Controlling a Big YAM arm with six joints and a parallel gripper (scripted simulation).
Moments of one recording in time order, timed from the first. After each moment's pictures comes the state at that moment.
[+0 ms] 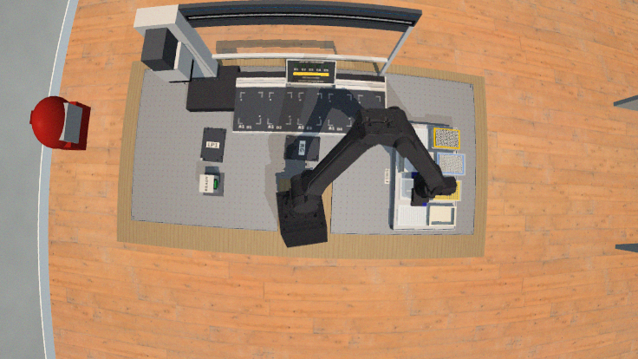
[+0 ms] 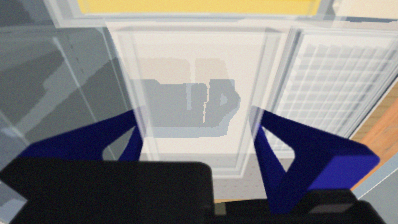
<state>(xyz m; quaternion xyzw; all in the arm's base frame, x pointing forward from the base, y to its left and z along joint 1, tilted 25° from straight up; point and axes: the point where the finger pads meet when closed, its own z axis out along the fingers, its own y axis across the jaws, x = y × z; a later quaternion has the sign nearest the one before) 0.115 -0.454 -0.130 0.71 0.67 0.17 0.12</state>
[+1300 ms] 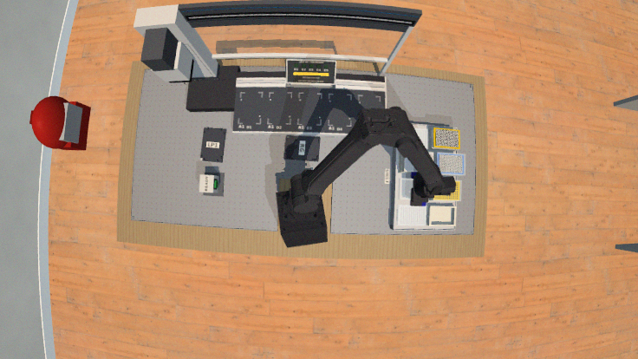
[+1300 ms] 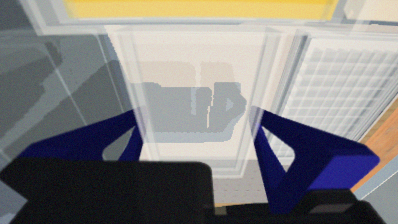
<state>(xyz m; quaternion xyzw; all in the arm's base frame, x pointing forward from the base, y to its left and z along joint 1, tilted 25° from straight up) 0.119 -0.454 -0.137 0.72 0.67 0.17 0.13</state>
